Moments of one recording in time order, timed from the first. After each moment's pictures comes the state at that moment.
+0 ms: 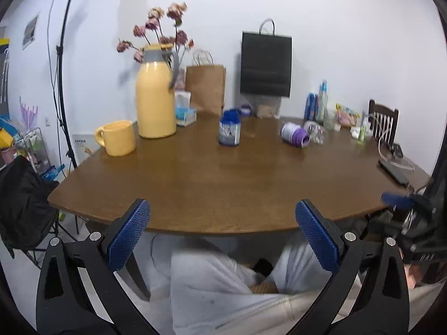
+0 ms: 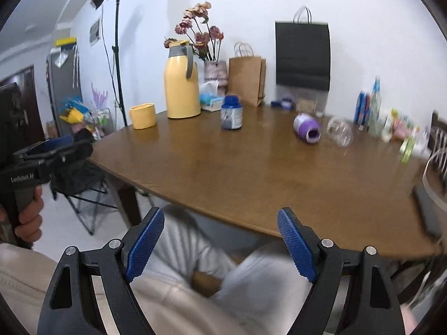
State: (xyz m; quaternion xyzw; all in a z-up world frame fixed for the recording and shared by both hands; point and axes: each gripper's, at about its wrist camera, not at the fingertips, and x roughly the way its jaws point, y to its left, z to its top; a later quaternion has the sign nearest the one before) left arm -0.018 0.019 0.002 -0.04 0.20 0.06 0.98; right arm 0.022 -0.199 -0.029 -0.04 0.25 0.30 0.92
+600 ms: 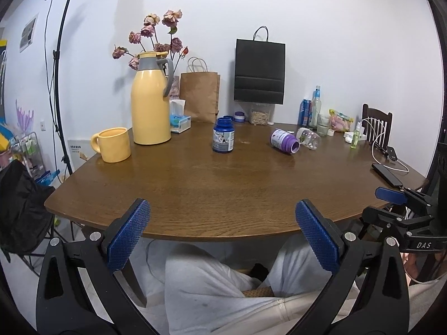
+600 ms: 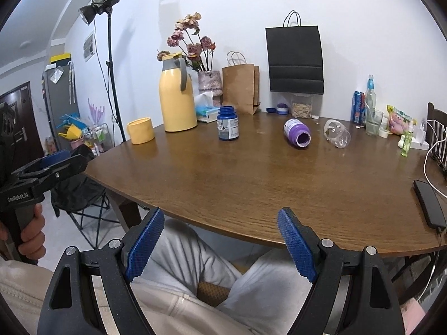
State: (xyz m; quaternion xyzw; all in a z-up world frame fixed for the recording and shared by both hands) left arm -0.026 0.018 0.002 -0.04 0.19 0.04 0.98; right arm 0.023 -0.207 -0.018 -0.03 0.23 0.29 0.93
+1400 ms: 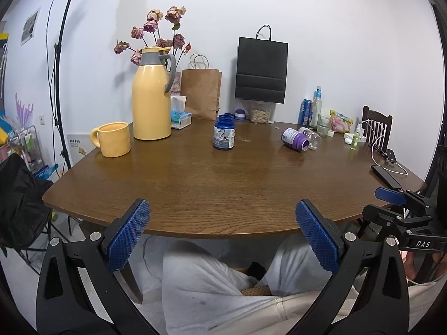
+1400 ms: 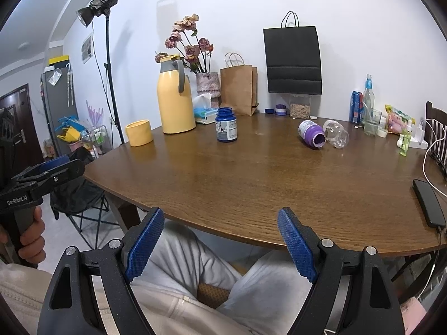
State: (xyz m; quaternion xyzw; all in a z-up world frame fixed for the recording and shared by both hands) left arm -0.025 0.024 -0.002 -0.05 0.19 0.04 0.98; right arm 0.025 -0.207 -0.017 -0.02 0.23 0.29 0.93
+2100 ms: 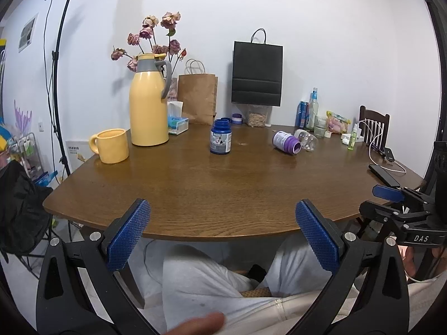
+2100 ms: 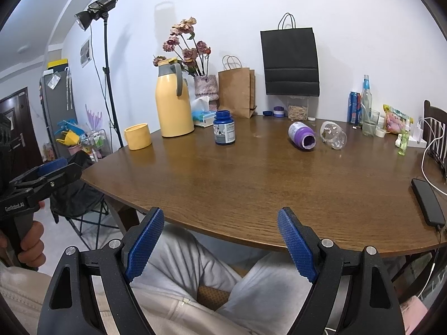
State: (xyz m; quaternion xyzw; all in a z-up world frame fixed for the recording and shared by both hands) left arm -0.031 0.018 0.002 -0.04 0.18 0.04 0.98; right arm 0.025 -0.208 -0.014 -0.02 0.22 0.29 0.93
